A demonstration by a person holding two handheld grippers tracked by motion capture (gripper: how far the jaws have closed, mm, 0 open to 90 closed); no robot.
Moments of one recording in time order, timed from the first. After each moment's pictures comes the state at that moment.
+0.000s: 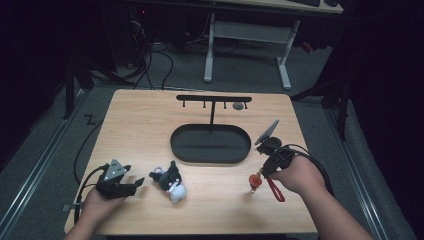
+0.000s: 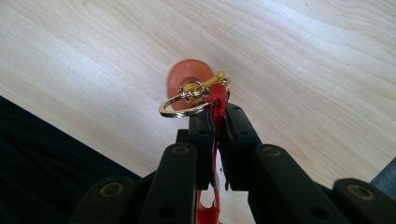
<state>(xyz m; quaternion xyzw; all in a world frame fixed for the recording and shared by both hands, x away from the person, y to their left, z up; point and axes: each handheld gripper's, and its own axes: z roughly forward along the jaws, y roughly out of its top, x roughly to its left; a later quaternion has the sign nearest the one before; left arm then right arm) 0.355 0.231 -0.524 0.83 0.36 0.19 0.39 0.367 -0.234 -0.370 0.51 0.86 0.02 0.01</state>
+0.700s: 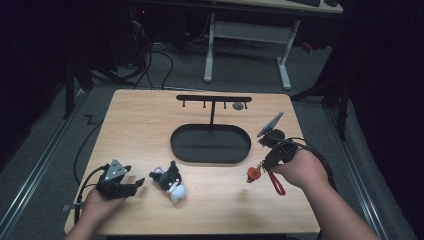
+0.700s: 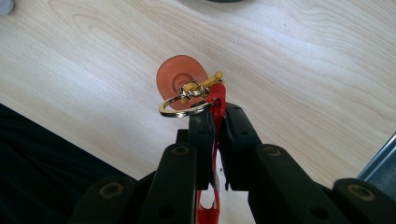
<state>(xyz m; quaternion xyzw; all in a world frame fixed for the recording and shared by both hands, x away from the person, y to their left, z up) 0.355 0.230 -0.525 0.83 0.36 0.19 0.38 0.373 -0.236 -0.349 0.51 0.86 0.04 0.03</state>
